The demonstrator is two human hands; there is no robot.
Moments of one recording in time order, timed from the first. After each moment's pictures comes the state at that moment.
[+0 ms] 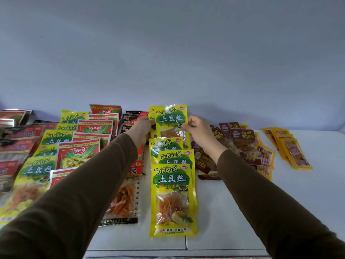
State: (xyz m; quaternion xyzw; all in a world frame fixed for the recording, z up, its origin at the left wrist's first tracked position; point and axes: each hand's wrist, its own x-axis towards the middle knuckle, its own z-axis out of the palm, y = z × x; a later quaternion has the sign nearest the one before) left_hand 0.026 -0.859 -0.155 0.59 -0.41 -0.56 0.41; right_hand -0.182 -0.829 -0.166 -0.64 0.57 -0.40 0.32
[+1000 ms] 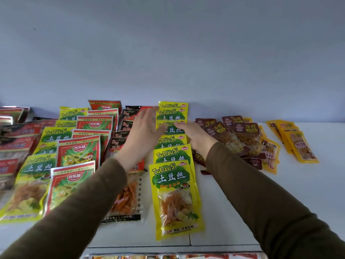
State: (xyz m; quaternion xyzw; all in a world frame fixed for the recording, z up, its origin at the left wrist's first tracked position) left_hand 0.031 -0.768 -0.130 0.58 -0.72 -0.18 0.32; right_hand -0.148 -0.840 -0.183 -0.37 0.54 -0.42 0.63
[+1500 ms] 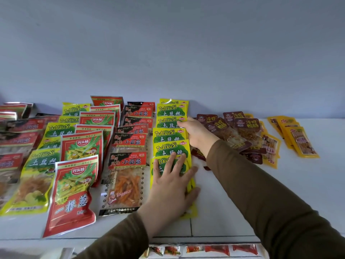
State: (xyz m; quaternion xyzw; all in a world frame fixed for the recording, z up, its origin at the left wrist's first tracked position) left_hand -0.015 -0.650 -0.206 0.54 -0.84 -0.06 0.01; right_hand -0.139 -0.831 -0.184 -0.35 0.53 -0.45 0.63
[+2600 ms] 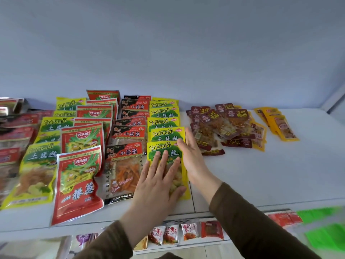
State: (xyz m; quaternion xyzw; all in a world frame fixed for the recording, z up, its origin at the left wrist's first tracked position) left_hand 0.033 -0.608 -0.220 0.53 -0.84 -0.03 0.06; right_hand -0.110 -0.681 -0.209 -0.44 0.55 -0.52 0.49
